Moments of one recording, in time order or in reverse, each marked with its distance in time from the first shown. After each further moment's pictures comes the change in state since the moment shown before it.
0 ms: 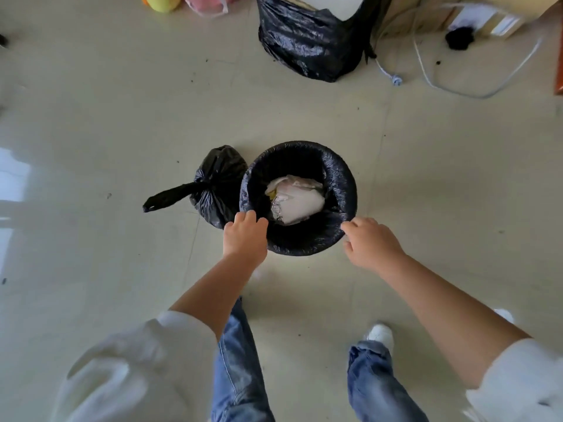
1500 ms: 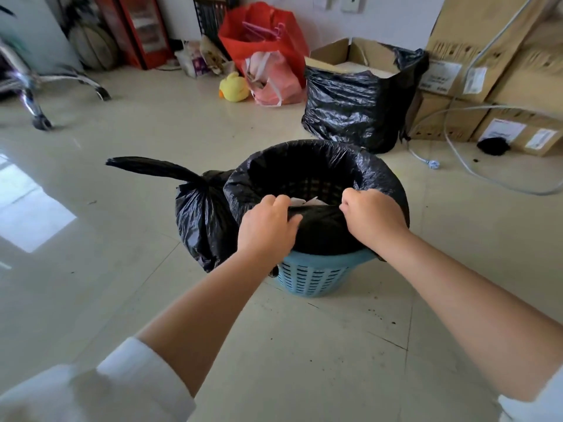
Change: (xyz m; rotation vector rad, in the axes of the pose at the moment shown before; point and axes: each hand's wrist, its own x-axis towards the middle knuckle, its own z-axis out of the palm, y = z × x) left_hand 0.082 0.052 0.189 -0.409 0.808 -0.093; right_hand 0.149 0.020 0.158 -0.134 0.870 -0.320
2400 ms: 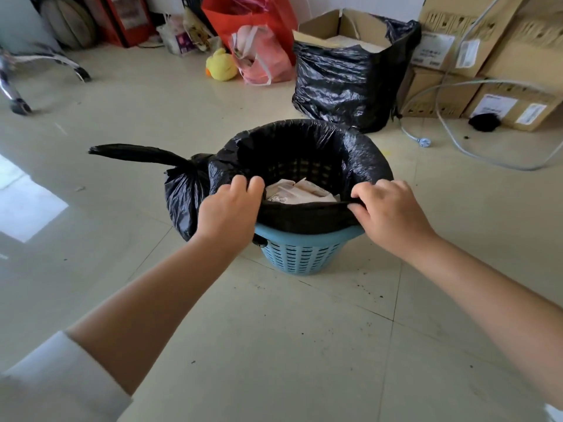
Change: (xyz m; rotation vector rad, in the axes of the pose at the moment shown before) left_hand -0.016 -0.016 -0.024 0.426 -0.004 0.081; right_hand -0.047 0.022 -0.016 0.042 0.330 -0.181
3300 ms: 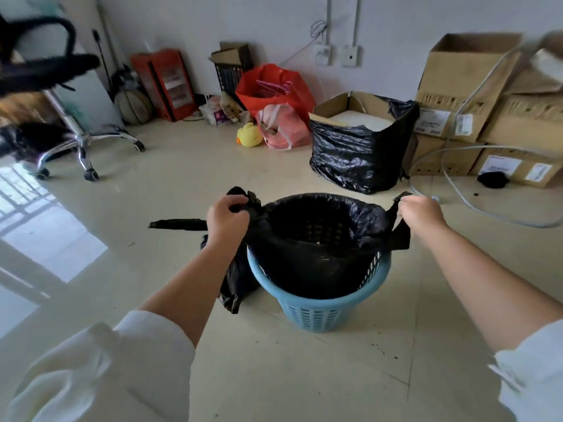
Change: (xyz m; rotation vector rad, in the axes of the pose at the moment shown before) left_hand 0.062 -0.034 -0.071 -1.132 0.235 -0.615; right_hand 0.093 0.075 -0.036 0.517 -0.225 1.031
